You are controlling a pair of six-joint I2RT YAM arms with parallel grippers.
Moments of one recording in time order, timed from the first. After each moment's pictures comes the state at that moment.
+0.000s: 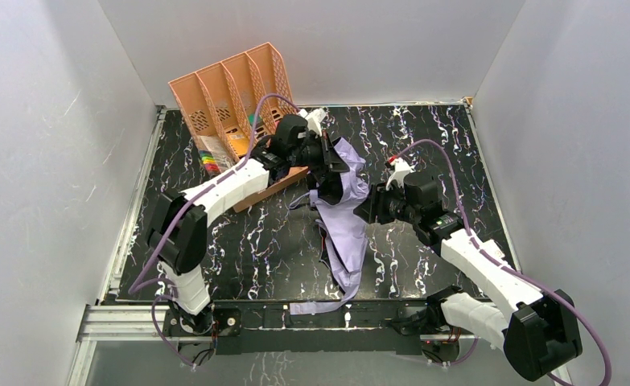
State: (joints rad) left arm -0.64 1.80 1.40 -0.08 0.44 -0.79; right arm 0.47 1.01 0.62 -0.14 -0.34 0.38
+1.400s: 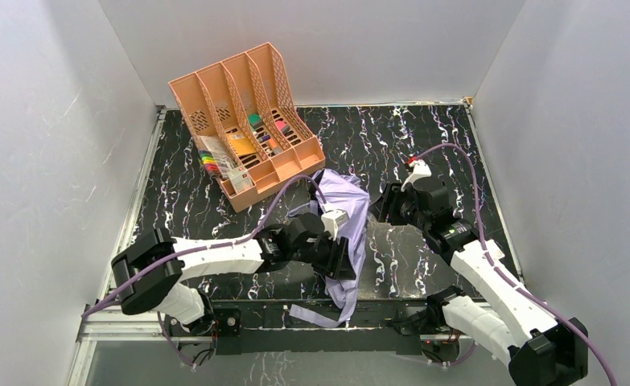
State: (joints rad) left arm -1.10 1.44 0.75 0.08 0.31 -0.73; right arm 0.46 0.87 0.63 -0.32 -0.10 0.47
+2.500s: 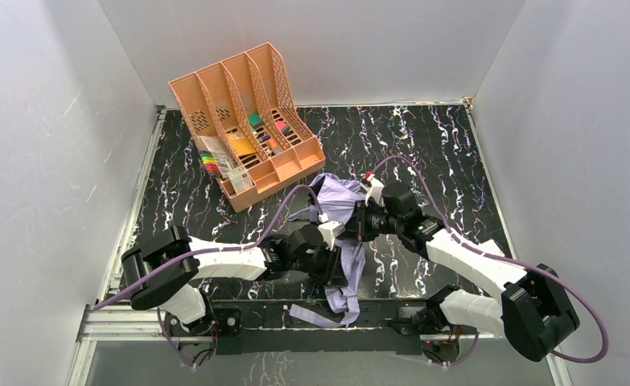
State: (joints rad) left arm -1.14 1.52 0.63 0.23 0.27 -0.77; right arm 0.62 1.11 0.58 -0.05 -0.53 0.57
